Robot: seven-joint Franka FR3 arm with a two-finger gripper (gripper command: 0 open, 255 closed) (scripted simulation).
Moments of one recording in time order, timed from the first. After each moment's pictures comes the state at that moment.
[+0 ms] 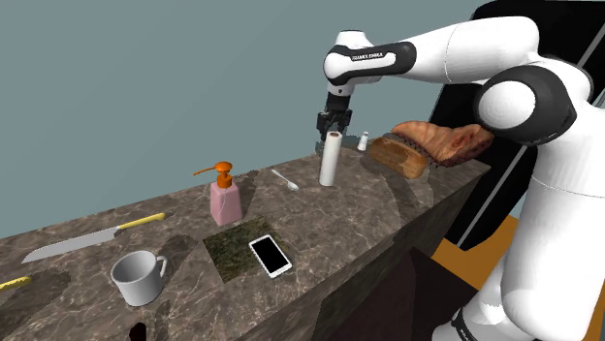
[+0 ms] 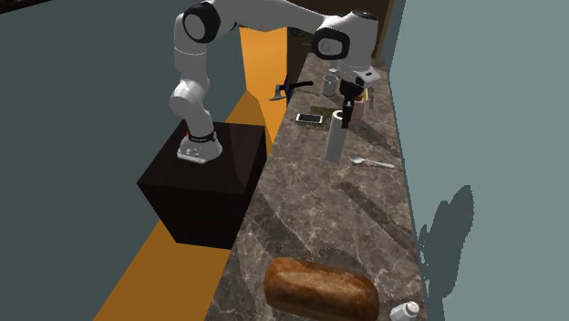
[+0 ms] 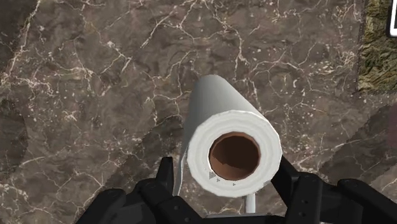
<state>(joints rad) 0.05 0.27 -0.25 -1.58 0.05 1.86 -0.09</state>
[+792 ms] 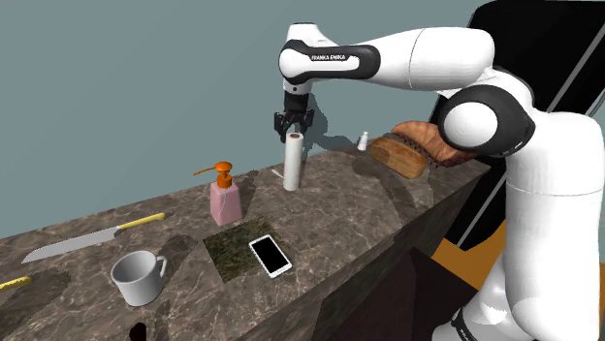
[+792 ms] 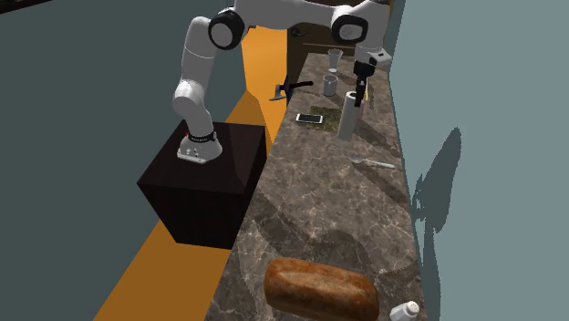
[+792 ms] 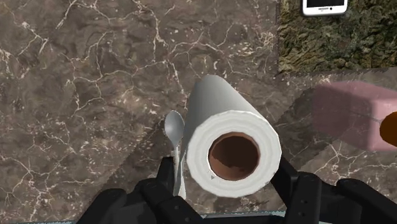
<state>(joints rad) 0.18 0.43 -0.17 -1.32 0.05 1.77 0.13</state>
